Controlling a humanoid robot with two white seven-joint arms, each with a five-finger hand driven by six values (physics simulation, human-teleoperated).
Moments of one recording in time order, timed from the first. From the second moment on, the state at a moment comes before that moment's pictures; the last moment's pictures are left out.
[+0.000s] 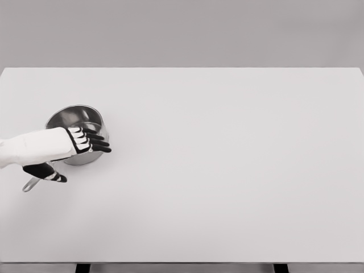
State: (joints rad) left arm -0.51 1.25 -0.84 -1.76 -0.11 -0.61 -0.23; right arm -0.02 0.00 0.16 0.14 0.07 -0.28 0.27
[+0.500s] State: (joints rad) left arm -0.34 1.24 -0.58 -1.76 0.01 -0.61 -0.17; right arm -0.02 0.00 0.16 0.14 0.07 -0.28 0.27
